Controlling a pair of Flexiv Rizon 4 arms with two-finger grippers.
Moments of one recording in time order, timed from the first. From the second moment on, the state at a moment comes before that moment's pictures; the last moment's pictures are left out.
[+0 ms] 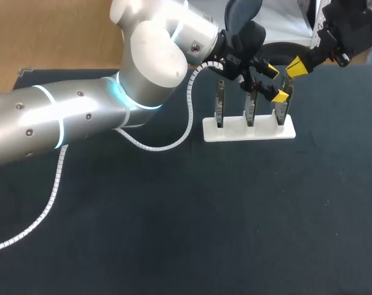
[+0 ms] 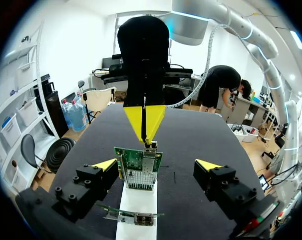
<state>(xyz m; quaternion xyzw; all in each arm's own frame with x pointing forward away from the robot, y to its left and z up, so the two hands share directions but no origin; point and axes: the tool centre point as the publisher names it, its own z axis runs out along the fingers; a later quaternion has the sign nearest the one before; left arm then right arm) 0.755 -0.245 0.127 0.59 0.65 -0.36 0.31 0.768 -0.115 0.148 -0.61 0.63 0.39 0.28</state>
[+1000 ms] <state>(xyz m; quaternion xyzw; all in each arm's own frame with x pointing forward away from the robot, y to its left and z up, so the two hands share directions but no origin) 0.755 -0.245 0.127 0.59 0.65 -0.36 0.31 0.767 -0.114 0.140 -0.61 0.63 0.40 0.27</state>
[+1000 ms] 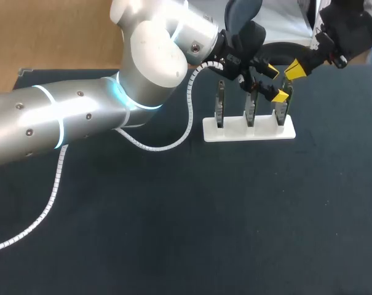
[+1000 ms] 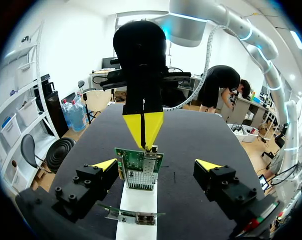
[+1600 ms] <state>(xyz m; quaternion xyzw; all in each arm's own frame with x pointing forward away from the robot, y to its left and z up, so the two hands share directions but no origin) 0.755 -0.245 0.127 0.59 0.65 -0.36 0.31 0.772 -0.113 0.143 -0.61 0.63 0.40 0.28</state>
